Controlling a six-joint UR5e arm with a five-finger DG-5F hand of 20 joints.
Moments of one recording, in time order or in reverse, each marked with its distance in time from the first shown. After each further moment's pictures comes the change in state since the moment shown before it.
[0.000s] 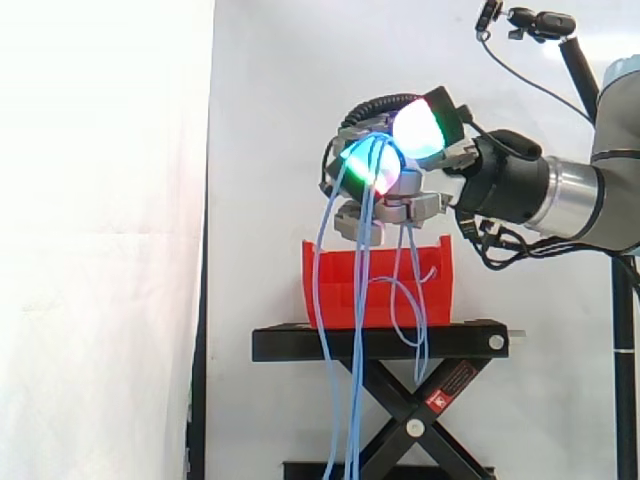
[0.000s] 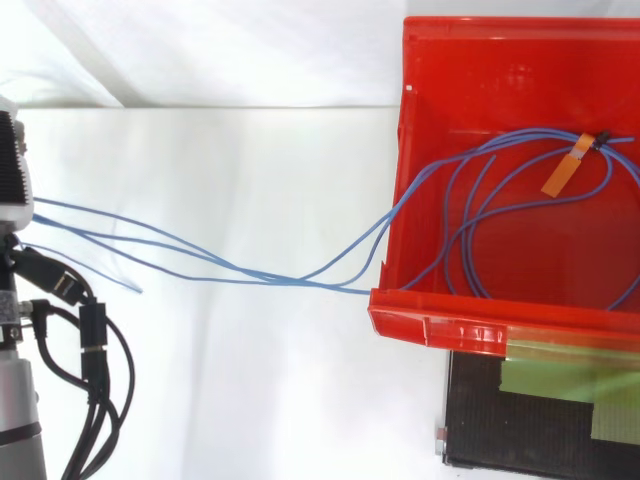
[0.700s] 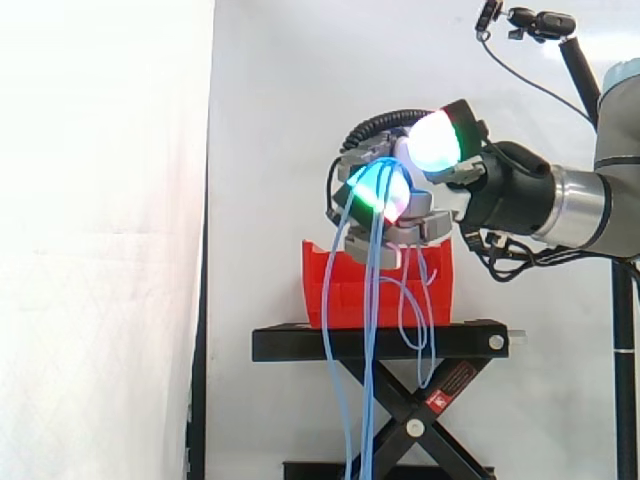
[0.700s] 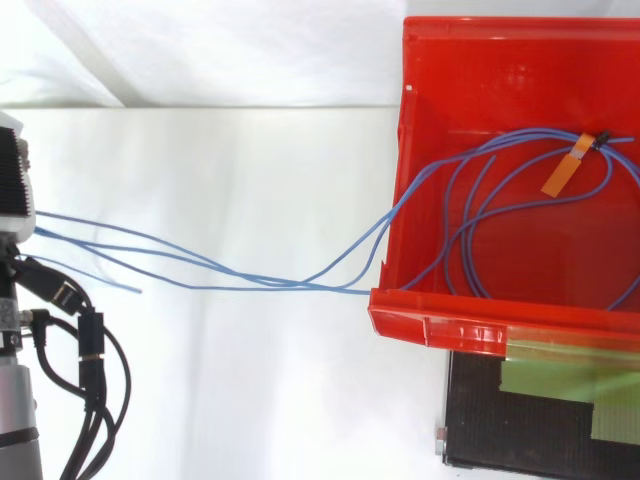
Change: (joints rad) arm 0.011 -0.008 -0.004 -0.038 0.000 -0.002
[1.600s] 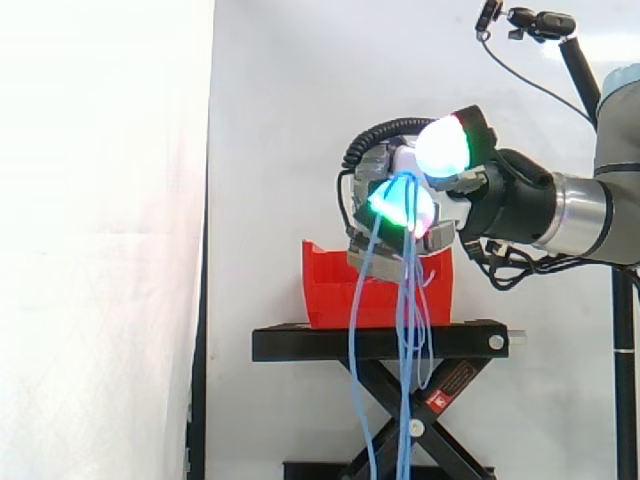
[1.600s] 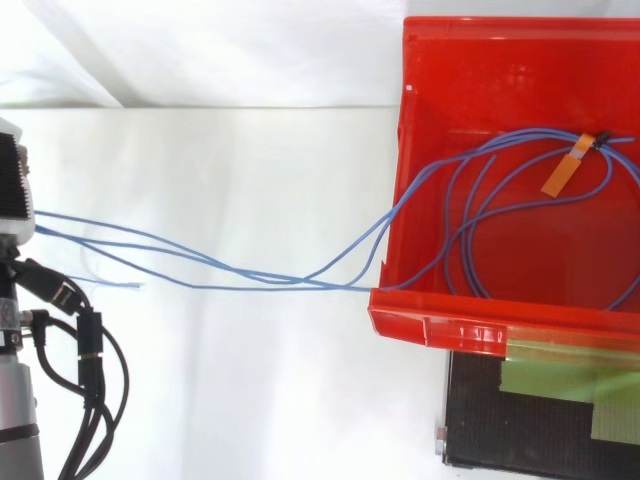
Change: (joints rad) arm 0.007 -0.012 0.000 0.000 -0.008 0.002
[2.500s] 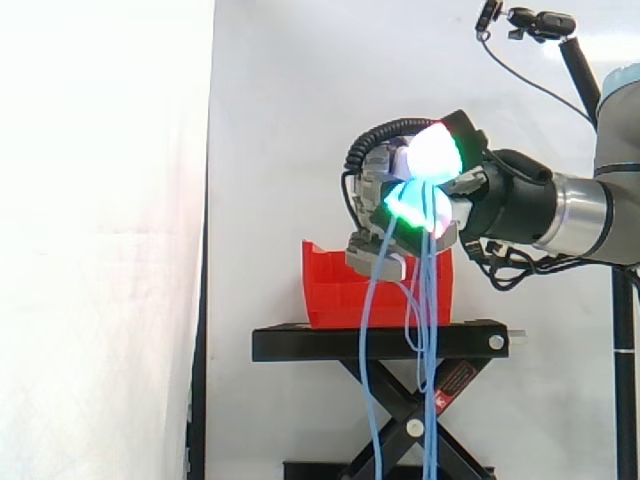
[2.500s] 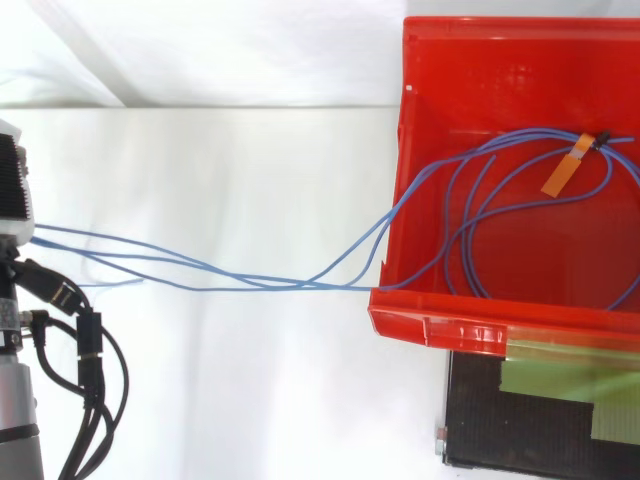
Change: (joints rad) arm 0.000 0.000 -0.001 -0.001 -0.003 0.001
